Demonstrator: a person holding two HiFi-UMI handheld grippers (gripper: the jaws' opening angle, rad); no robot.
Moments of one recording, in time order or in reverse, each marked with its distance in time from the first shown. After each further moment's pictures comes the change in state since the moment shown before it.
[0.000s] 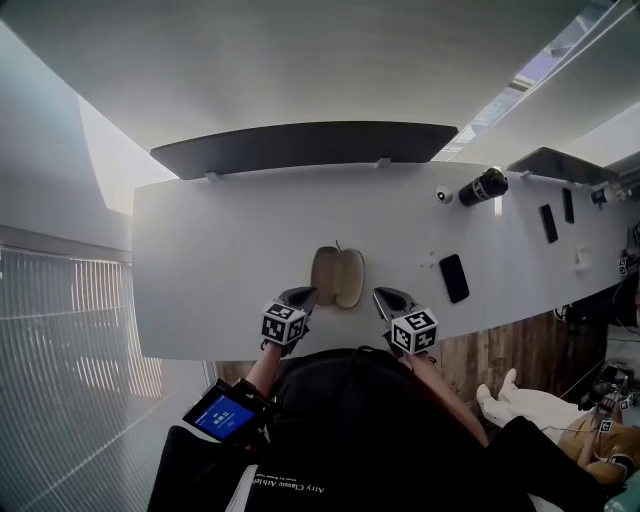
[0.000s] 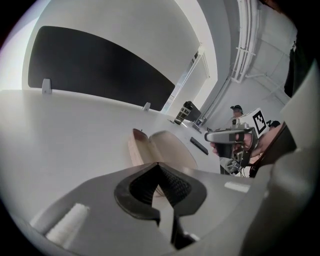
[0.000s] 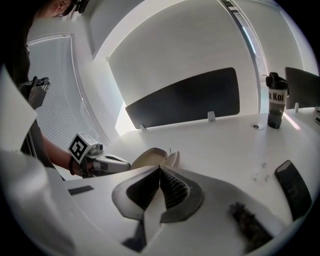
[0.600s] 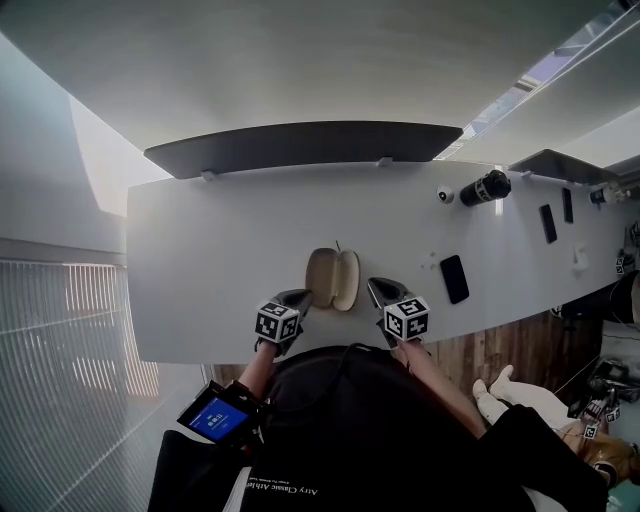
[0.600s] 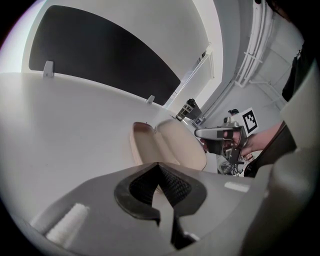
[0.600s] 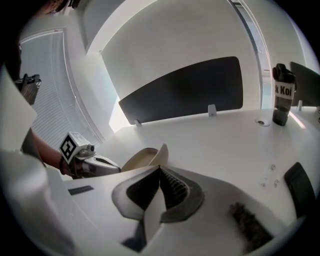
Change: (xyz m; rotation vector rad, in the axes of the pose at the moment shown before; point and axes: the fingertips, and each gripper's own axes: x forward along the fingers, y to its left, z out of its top) left arm 0.001 0.020 -0.014 -0.083 0.070 -0.040; right arm 0.045 -0.017 0.003 0.018 0.062 -0.019
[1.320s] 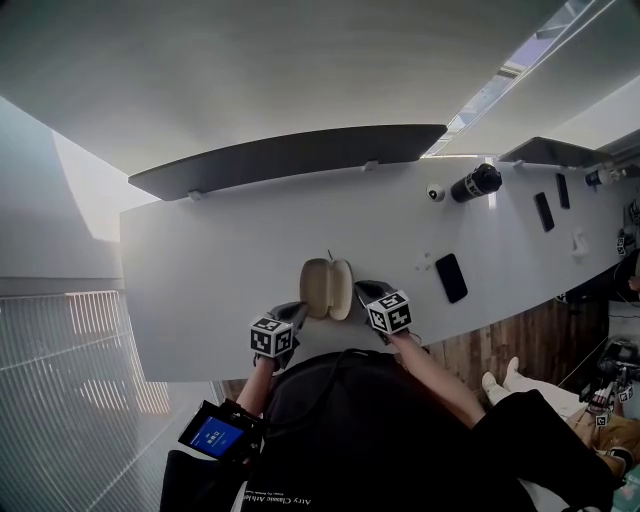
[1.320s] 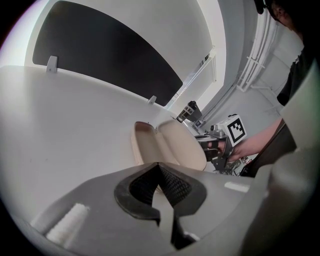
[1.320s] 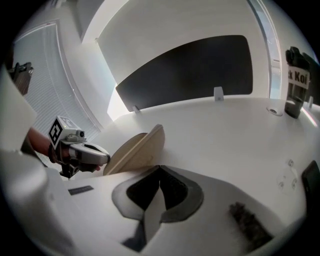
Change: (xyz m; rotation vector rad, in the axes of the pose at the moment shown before) left arm -0.002 0.001 -0.001 -0.047 -0.011 -0.006; right arm 0.043 -0.010 -0.029 -0.025 0.128 0.028
